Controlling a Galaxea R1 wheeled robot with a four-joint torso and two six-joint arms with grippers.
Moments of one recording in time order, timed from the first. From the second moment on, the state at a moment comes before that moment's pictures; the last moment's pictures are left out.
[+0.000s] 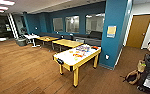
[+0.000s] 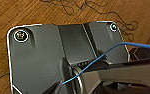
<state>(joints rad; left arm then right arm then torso) 1.55 2.99 -2.62 0.30 -0.14 -0.25 -1.61 2.95 -2.56 -0.21 0.18 0.10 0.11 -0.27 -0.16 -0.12</state>
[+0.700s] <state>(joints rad) 1.55 2.99 -2.62 0.30 -0.14 -0.25 -1.60 2.95 -2.56 -0.21 0.18 0.10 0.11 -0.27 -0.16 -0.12</state>
